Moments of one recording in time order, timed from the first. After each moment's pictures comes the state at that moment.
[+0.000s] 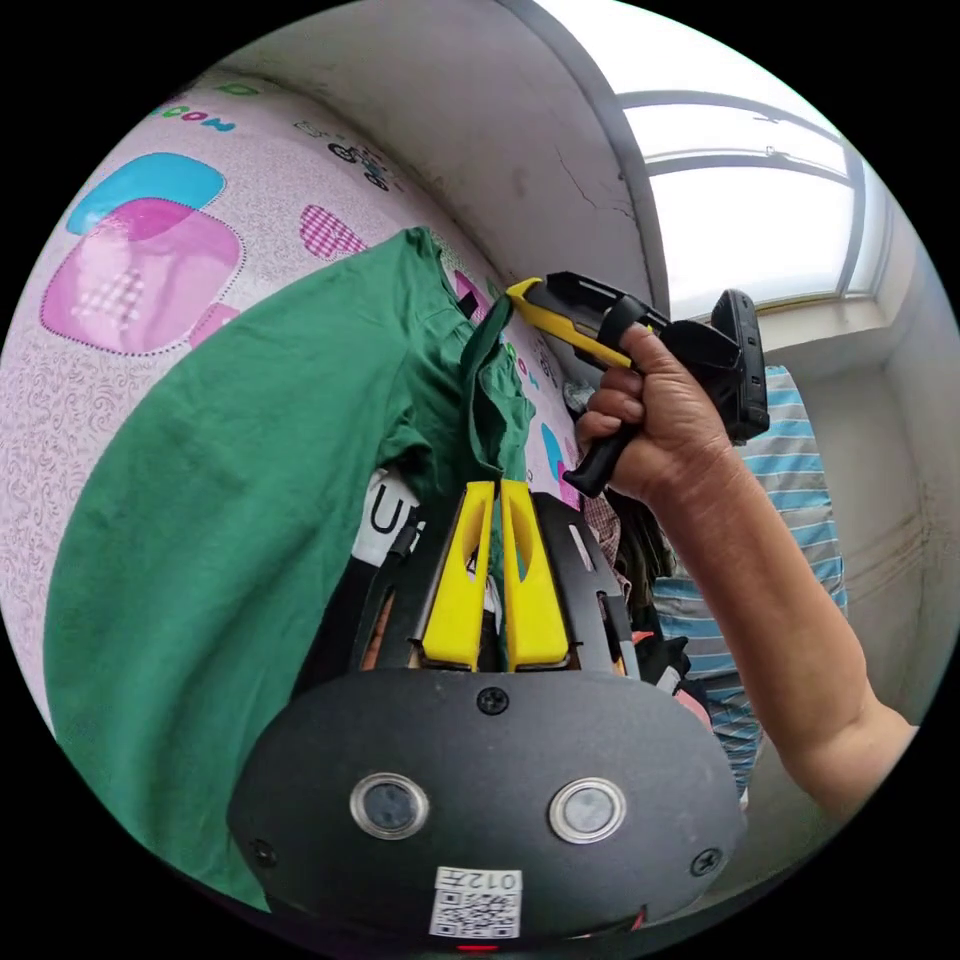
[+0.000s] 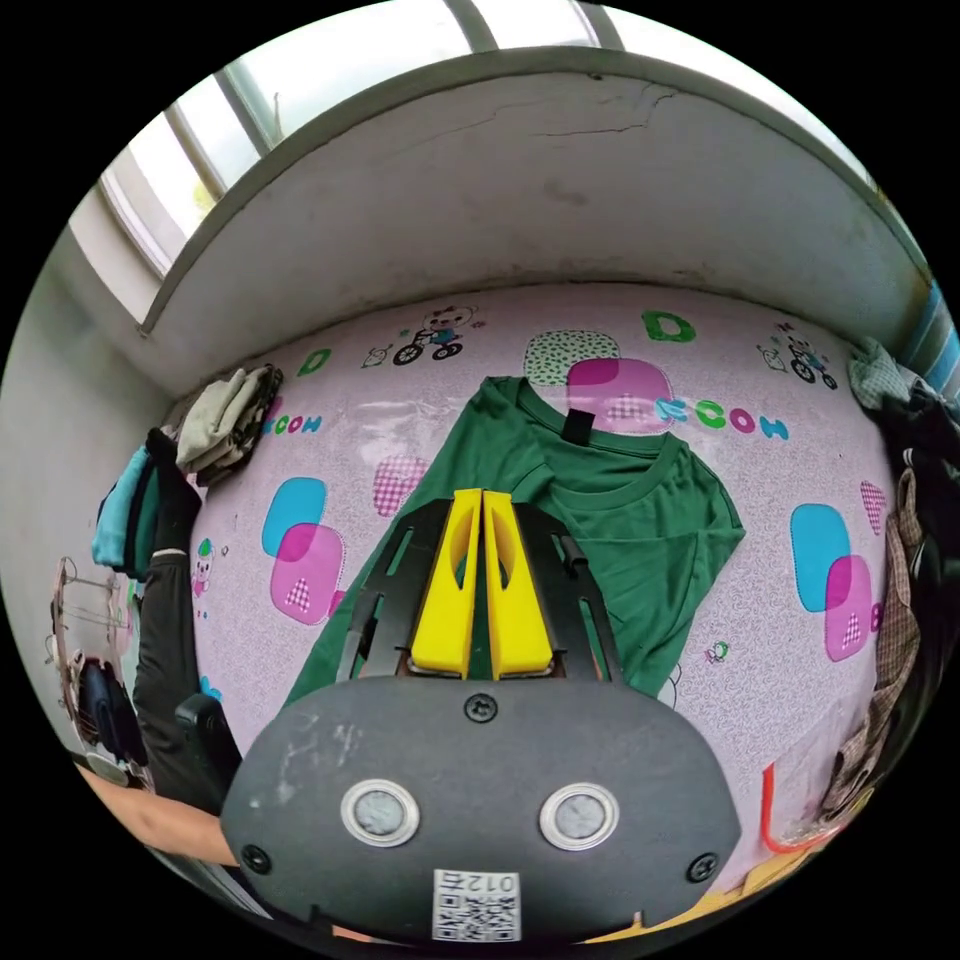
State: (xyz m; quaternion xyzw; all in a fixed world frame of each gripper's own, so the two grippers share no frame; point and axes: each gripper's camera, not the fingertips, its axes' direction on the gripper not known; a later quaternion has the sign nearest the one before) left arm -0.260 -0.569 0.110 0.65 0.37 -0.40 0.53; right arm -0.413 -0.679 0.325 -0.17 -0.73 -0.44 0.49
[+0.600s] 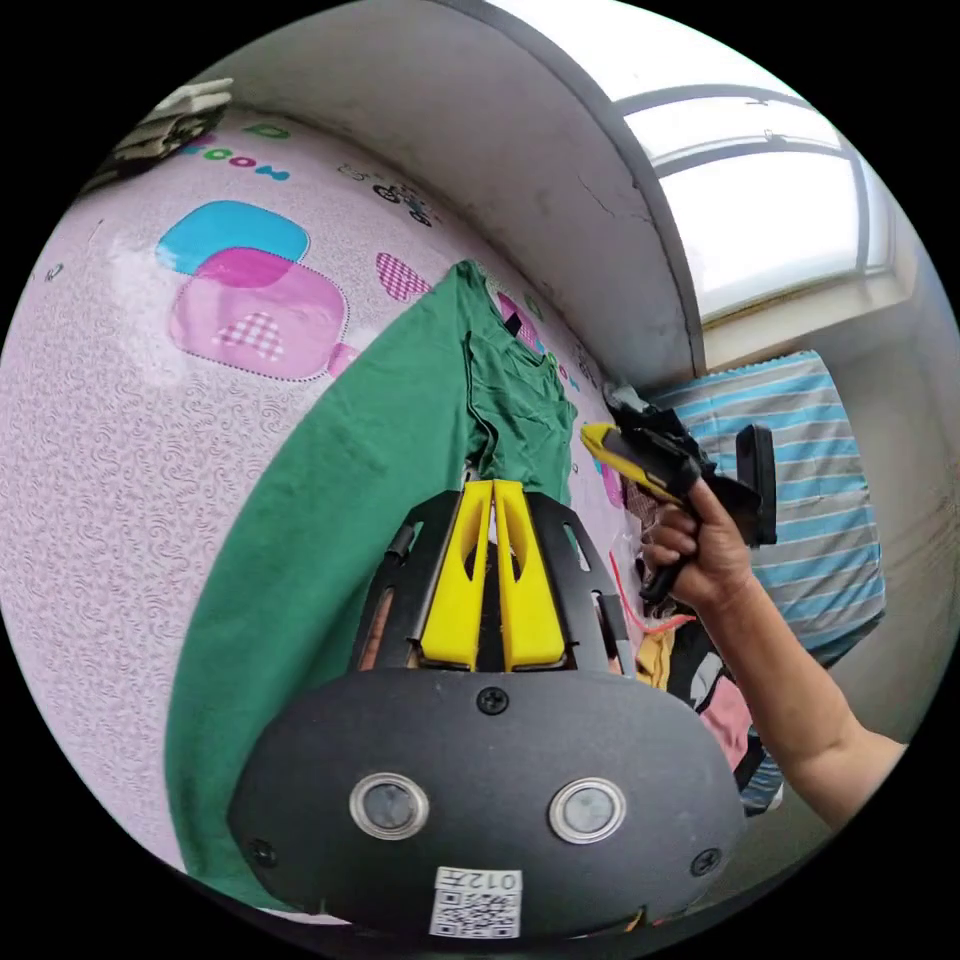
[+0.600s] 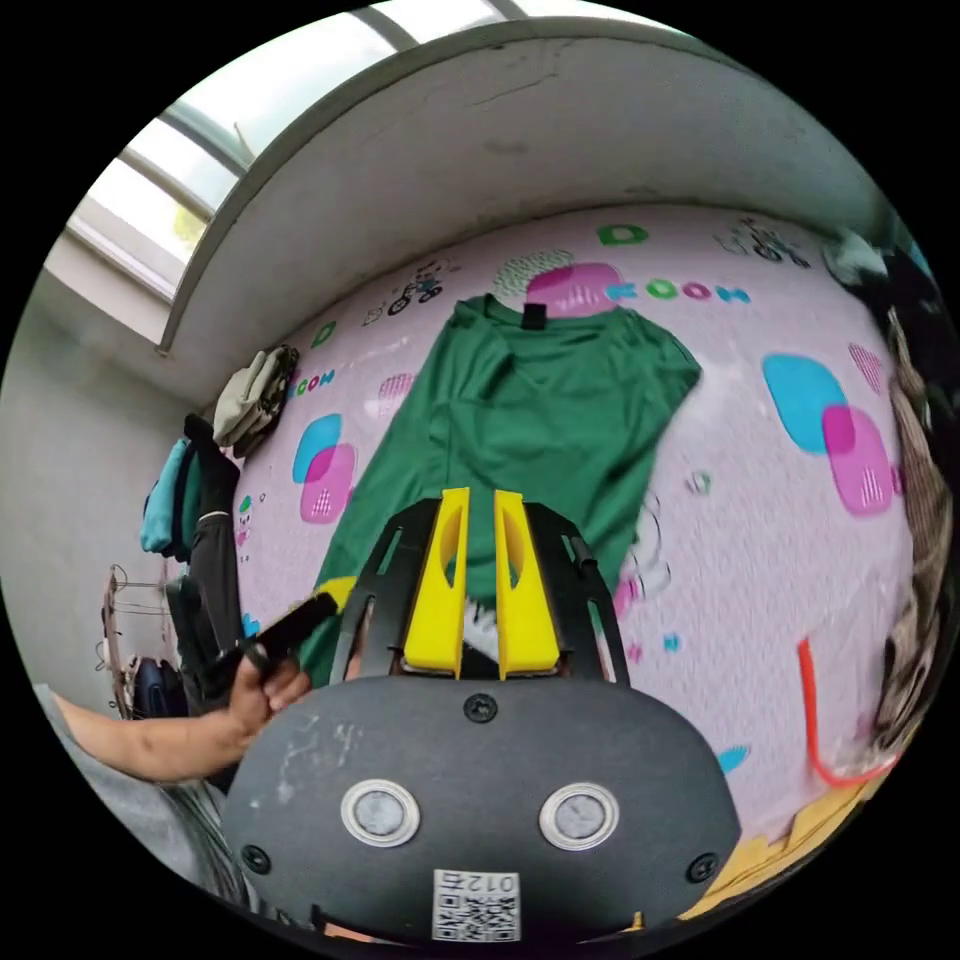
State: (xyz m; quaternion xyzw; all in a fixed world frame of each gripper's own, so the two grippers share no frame) left arm -0.183 -0.537 0.143 0.63 0.31 -0.42 0.58; right arm -0.349 -0.661 0.432 -0.27 -0.73 -0.44 0.46
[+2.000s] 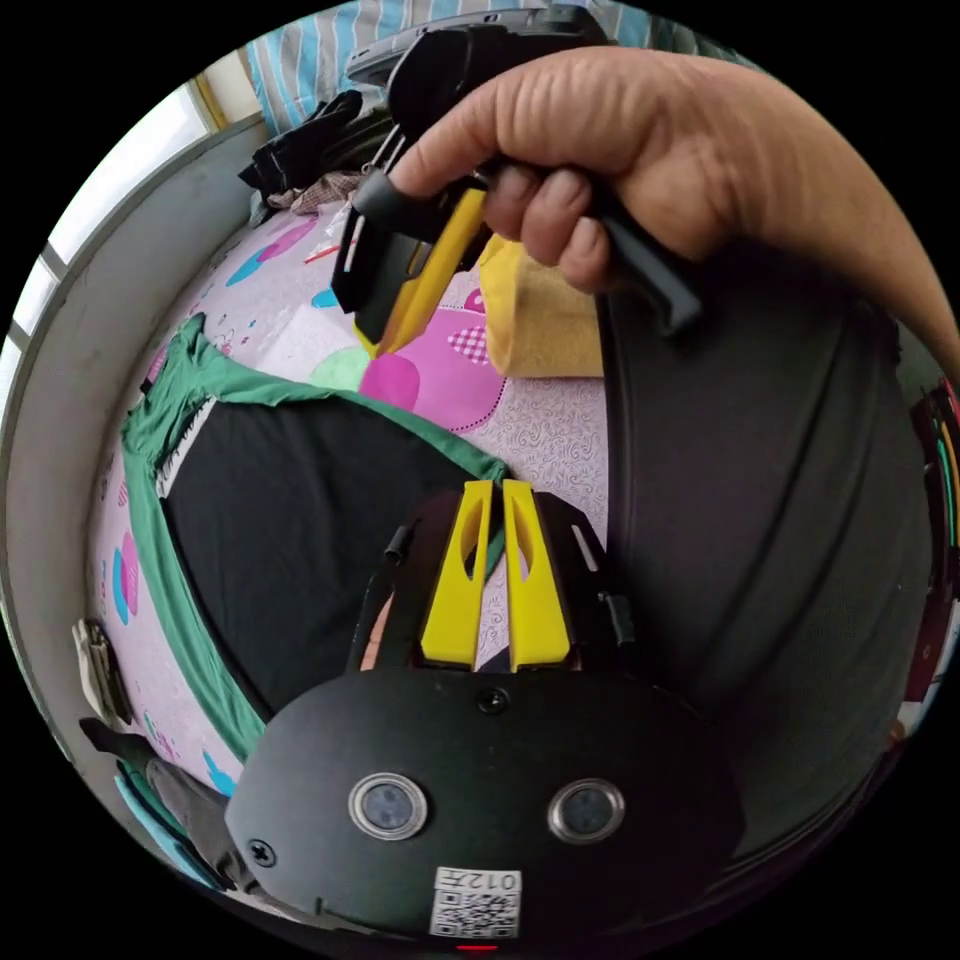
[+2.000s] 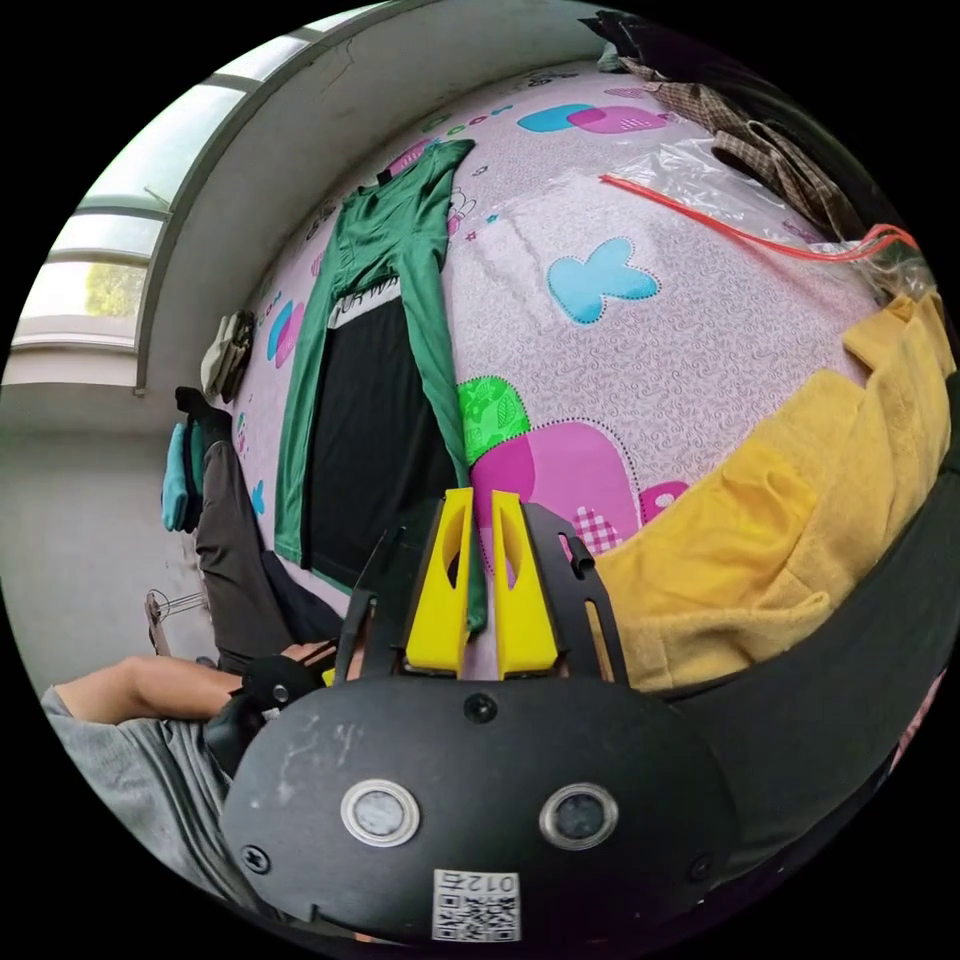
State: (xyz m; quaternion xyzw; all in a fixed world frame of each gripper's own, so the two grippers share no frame) left arm 0.332 -0.676 0.195 0.43 -0.10 -0.02 0.90; right arm -0.093 -0.598 0.635 -0.42 -0.64 -0.40 0.50
